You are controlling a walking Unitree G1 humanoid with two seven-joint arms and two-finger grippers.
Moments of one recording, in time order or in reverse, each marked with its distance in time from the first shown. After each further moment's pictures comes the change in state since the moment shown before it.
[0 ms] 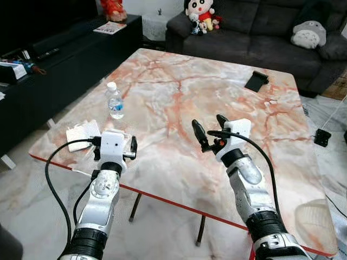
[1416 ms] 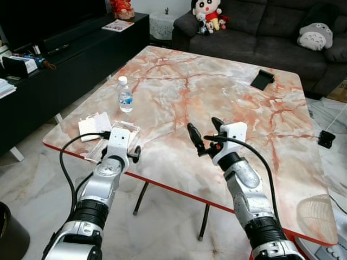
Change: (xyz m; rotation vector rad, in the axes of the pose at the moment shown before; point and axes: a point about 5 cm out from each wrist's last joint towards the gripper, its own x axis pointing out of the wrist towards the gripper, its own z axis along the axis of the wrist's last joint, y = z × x) left arm 0.031 -0.007 -0.014 -0.010 0.322 -0.142; right arm -0.008 0.001 -0.001 -0.001 0.010 0.010
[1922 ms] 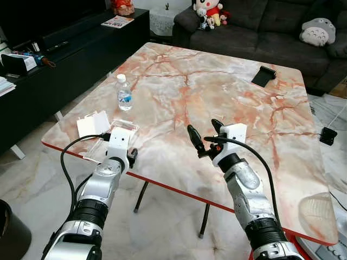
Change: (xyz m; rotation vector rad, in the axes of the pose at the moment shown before) left arm 0.000 0.002 -0.001 -0.001 0.045 0.006; right arm -0.001 0.001 -0.002 0.007 0.018 0.010
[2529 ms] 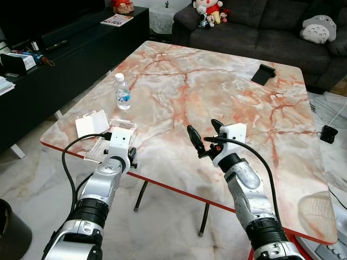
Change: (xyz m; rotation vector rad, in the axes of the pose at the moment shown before) left arm -0.001 -0.006 0.002 -0.001 -0.016 -0.022; right arm 0.000 -0.001 0.000 -0.005 0.002 0.001
